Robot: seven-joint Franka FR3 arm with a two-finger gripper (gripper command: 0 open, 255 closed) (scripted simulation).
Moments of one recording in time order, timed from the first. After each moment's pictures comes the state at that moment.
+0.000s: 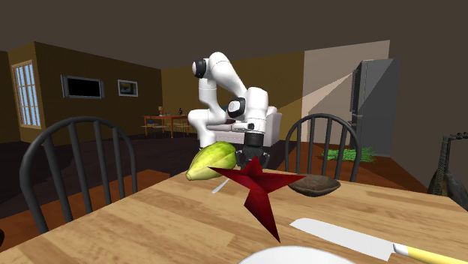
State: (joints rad) arm -0.10 0.27 0.26 -2.13 -0.44 2.51 0.81
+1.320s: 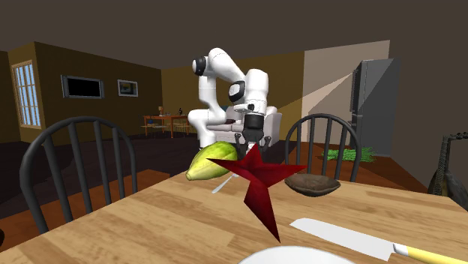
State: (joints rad) arm -0.12 0.15 0.29 -2.10 -0.34 2.38 0.72
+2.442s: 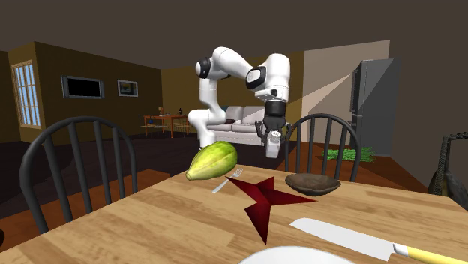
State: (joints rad) arm -0.04 0.27 0.33 -1.81 -0.36 2.18 0.79
